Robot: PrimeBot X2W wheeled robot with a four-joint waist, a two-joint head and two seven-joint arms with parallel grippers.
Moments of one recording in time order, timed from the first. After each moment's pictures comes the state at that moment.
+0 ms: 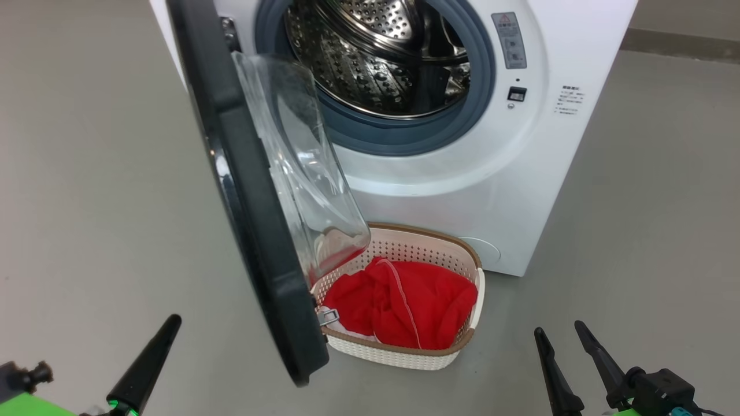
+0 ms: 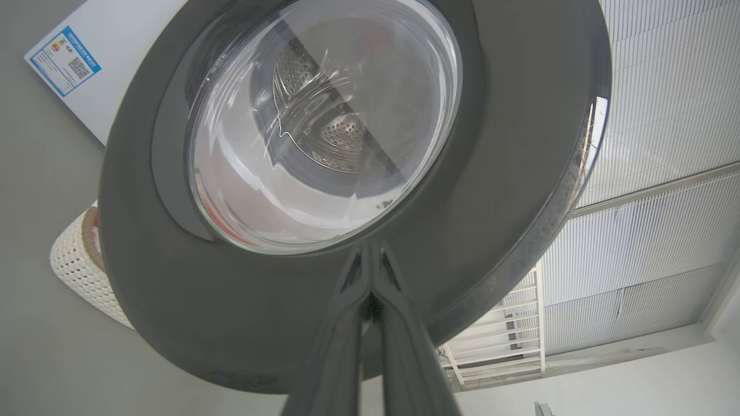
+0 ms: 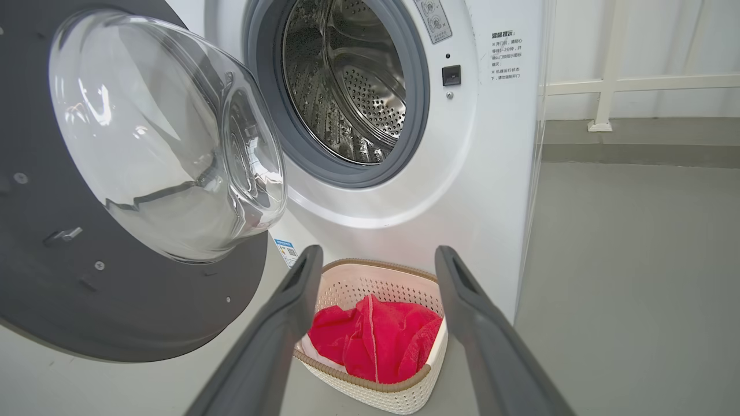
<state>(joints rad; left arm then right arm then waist) 0.03 0.46 -0.12 -0.05 -1.69 -0.12 0.10 0.12 -0.04 0.06 0.18 0.33 0.12 -0.26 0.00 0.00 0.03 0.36</state>
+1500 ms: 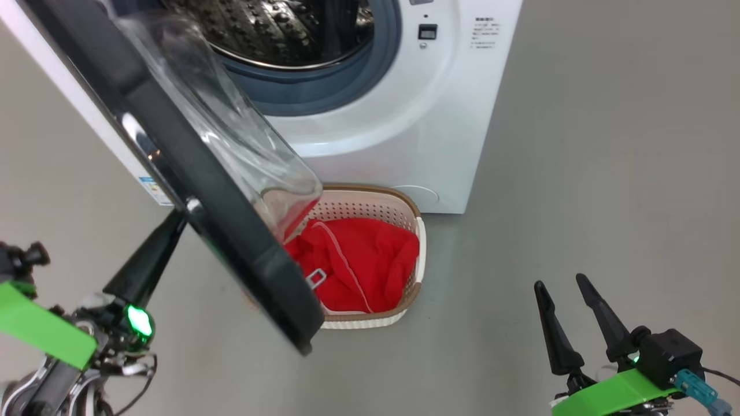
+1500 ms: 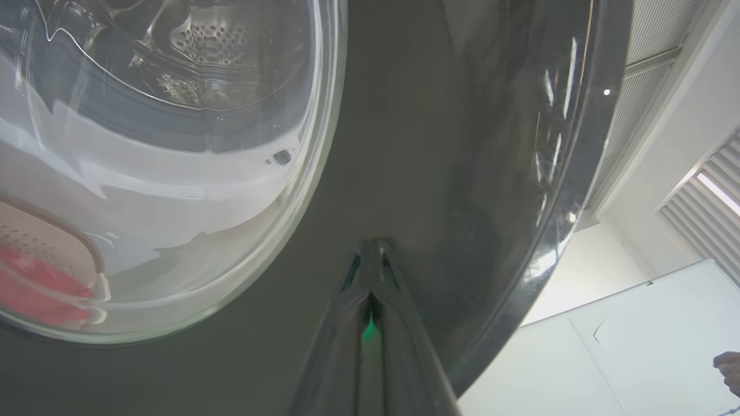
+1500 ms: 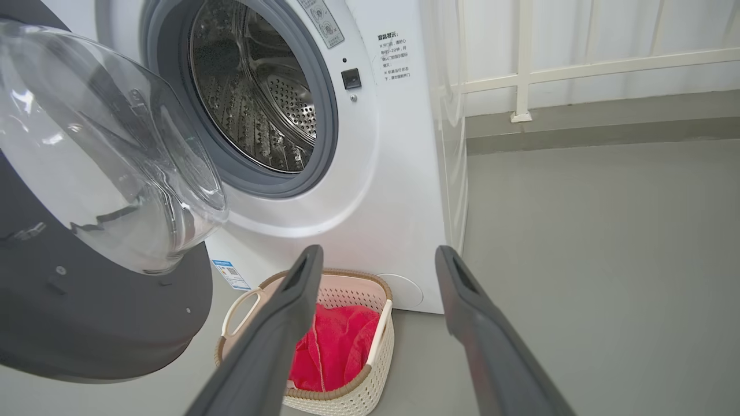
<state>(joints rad) -0.26 0.12 0.18 -0.05 -1.57 -0.12 0.63 0.02 -0.04 0.06 0.15 0.32 0.12 -0.26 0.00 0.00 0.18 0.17</state>
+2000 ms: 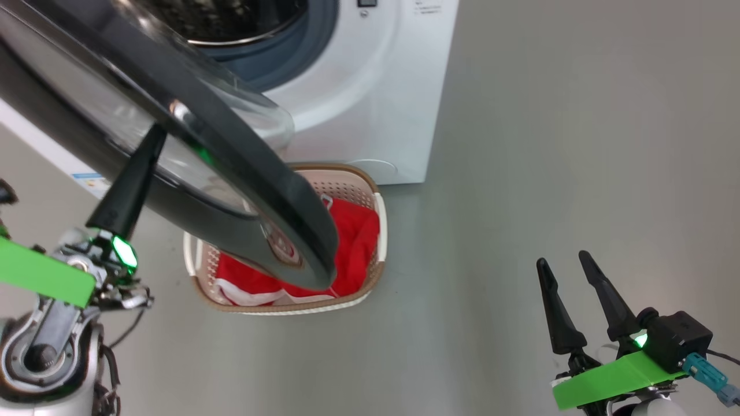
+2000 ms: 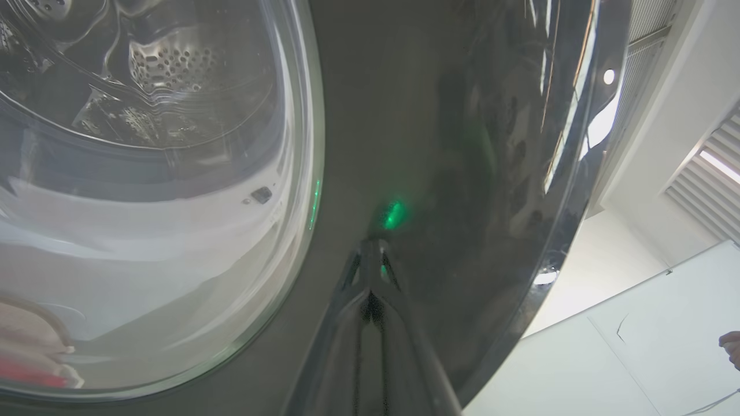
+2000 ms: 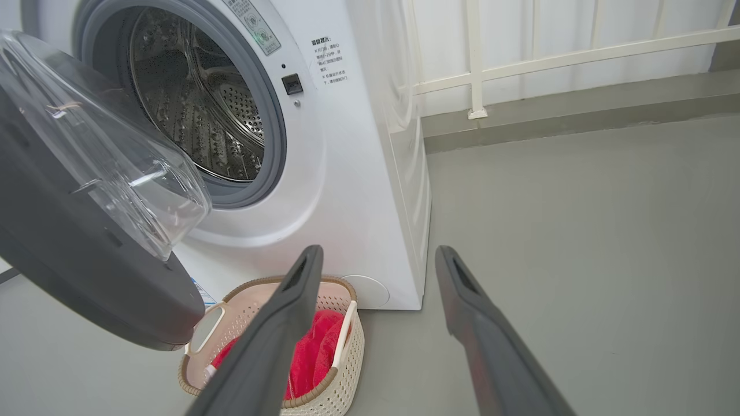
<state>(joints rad) -0.42 0.15 0.11 -0.02 -1.49 -0.12 0.43 -0.02 -0.04 0.06 0.13 0.35 0.12 -0.26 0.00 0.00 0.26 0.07</state>
